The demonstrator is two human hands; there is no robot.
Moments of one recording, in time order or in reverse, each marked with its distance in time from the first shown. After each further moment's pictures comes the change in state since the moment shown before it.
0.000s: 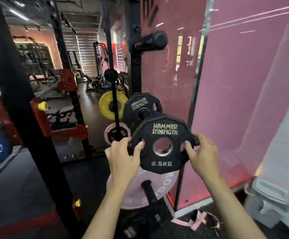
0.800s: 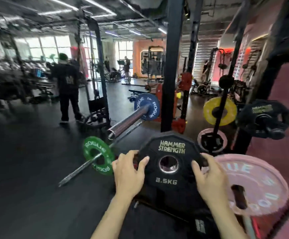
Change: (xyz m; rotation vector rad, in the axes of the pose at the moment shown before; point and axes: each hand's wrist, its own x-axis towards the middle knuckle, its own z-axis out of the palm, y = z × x) left_hand -0.216 -0.023 -0.336 0.370 0.357 -0.374; right_hand -0.221 -0.215 -0.012 0.468 -0.433 -0.191
